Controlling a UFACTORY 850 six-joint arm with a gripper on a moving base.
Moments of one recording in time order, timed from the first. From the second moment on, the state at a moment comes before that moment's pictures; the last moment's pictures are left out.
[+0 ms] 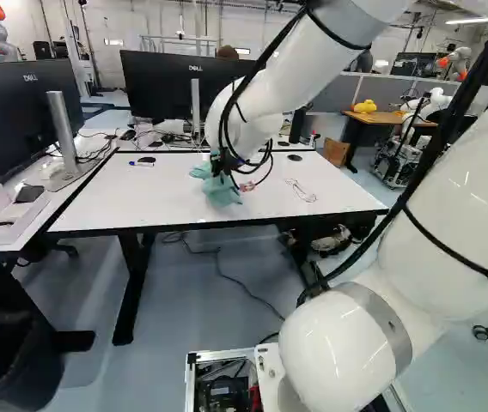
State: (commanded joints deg) arm 17.4 5.9 -37.2 6.2 1.0 0.0
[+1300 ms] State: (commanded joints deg) arm 3.4 7.7 -35.5 6.2 1.0 0.0
